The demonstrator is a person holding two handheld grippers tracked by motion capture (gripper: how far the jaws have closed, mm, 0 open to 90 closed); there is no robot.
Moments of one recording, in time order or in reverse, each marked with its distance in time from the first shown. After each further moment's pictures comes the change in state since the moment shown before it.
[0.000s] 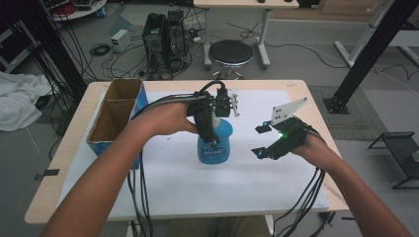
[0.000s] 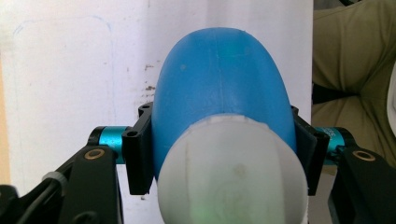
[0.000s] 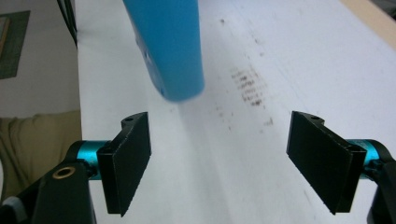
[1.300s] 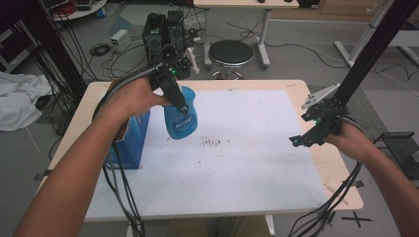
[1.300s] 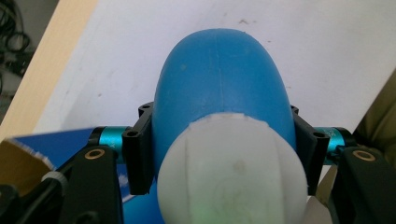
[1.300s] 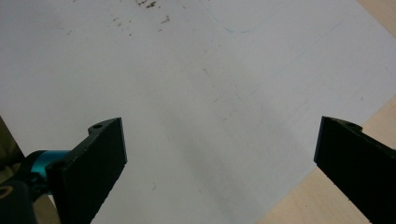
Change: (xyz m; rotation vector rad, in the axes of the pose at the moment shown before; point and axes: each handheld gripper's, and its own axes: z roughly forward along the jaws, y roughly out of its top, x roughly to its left) left arm 0.044 -0.068 -0.058 0.032 0.175 -0.538; right arm -0.040 -0.032 -0.063 0.253 -0.256 0.234
